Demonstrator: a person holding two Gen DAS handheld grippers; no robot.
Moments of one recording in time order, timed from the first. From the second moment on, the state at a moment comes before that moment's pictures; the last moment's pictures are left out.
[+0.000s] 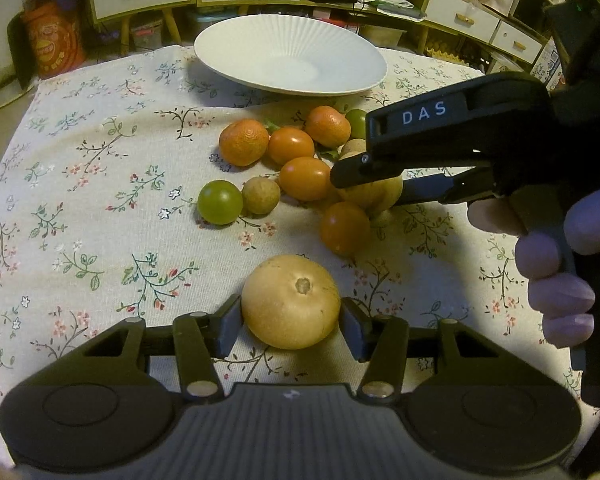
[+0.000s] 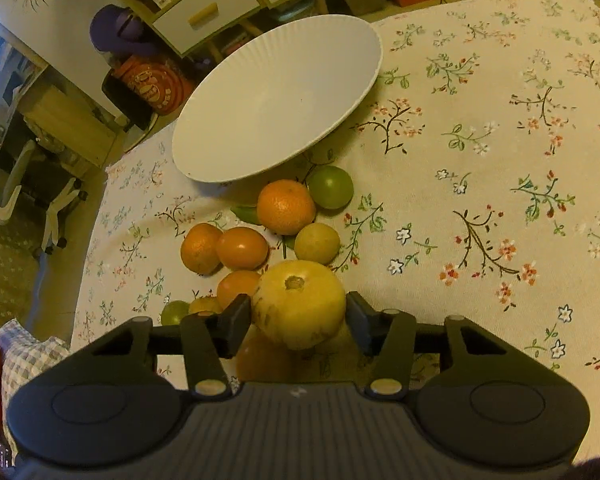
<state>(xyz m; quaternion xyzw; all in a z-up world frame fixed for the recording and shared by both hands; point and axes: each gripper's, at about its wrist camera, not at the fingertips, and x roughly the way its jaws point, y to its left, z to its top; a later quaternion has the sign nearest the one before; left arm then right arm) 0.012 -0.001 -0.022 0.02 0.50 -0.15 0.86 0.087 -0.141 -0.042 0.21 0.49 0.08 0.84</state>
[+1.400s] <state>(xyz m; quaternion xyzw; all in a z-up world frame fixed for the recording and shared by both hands) 0.027 -0.004 0.012 0.00 0.44 -0.15 0.89 0.072 -0.142 -0.013 0.14 0.44 0.07 0.89</state>
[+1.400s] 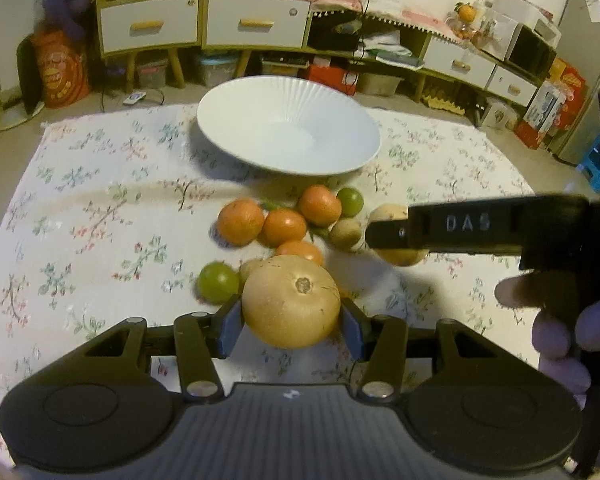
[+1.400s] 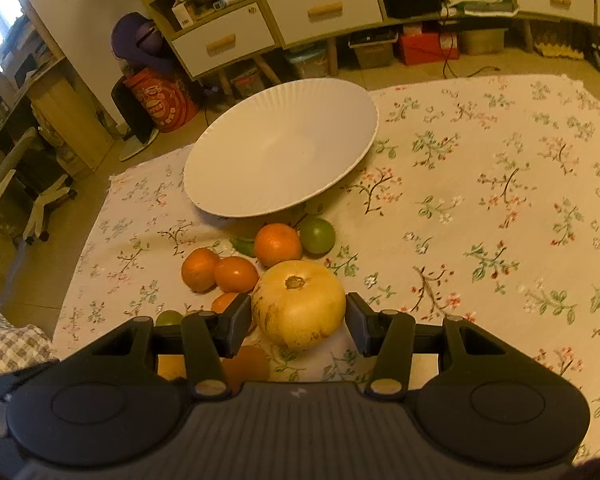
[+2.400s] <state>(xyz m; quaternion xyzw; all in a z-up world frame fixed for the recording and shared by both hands) 0.138 -0.020 0.013 0.05 0.36 -0.21 0.91 0.137 -0.152 0.002 -0.03 0.35 0.14 0.93</state>
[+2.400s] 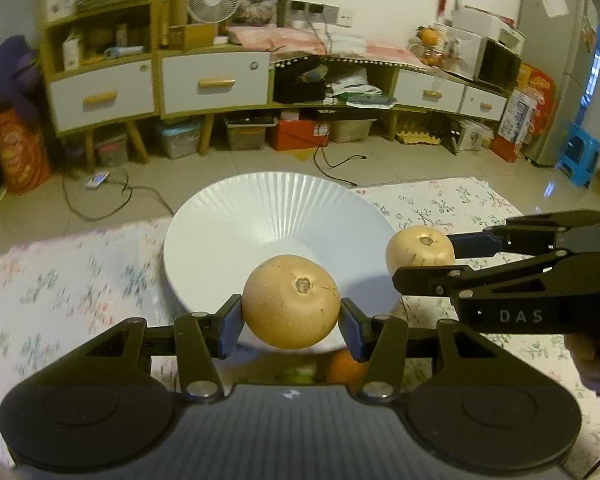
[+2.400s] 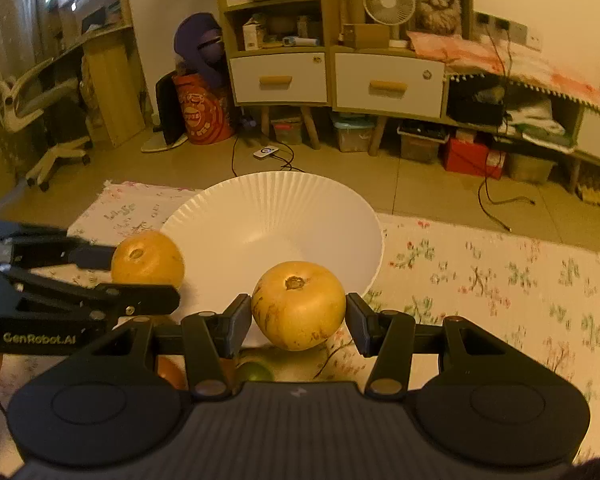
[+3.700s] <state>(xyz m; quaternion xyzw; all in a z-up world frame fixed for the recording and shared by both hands) 0.220 -0.043 -0.024 0.23 0.33 -0.27 0.87 0.204 -0.128 -0.022 -0.19 0.33 0.20 0.90</state>
